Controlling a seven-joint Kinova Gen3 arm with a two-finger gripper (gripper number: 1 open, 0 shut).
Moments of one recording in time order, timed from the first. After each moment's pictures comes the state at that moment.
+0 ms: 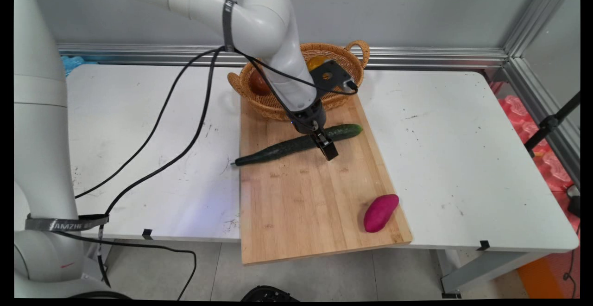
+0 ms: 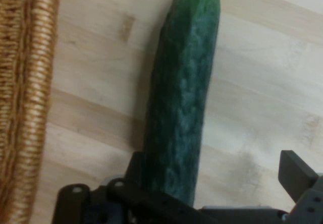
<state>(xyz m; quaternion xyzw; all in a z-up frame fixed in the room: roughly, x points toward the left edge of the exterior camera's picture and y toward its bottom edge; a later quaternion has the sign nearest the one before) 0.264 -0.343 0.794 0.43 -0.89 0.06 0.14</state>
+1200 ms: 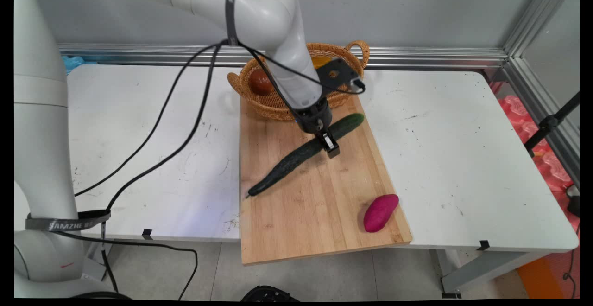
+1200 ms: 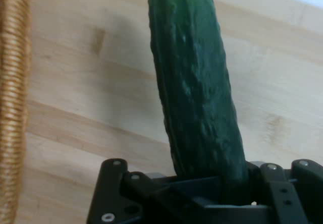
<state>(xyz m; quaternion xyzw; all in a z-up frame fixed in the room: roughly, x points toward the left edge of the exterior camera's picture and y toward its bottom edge) 0.255 -0.341 0.813 0.41 -0.90 0.05 0.15</state>
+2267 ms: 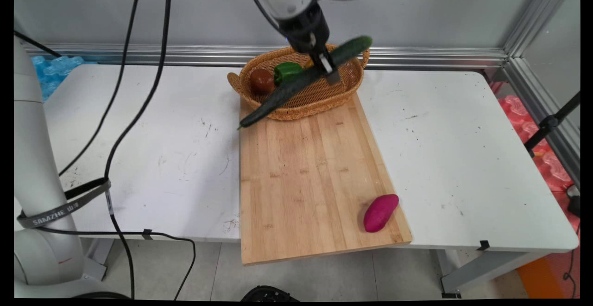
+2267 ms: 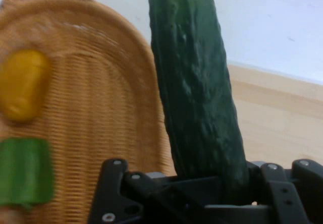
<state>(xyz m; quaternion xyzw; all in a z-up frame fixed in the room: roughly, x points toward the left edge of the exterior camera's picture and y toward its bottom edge) 0.295 -0.371 0.957 0.38 -0.90 0.13 0.18</state>
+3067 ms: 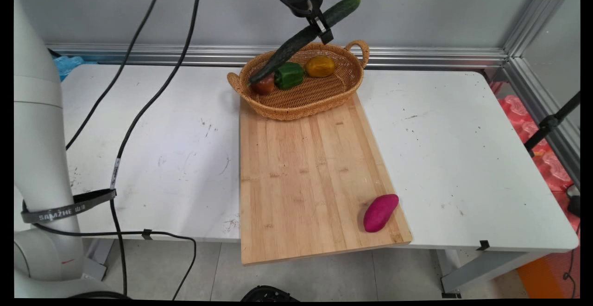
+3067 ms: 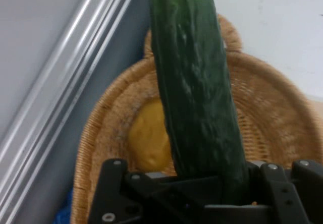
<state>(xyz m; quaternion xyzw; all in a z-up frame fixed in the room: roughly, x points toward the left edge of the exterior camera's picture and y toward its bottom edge) 0.345 -0.475 0.947 0.38 -0.88 0.20 0.18</state>
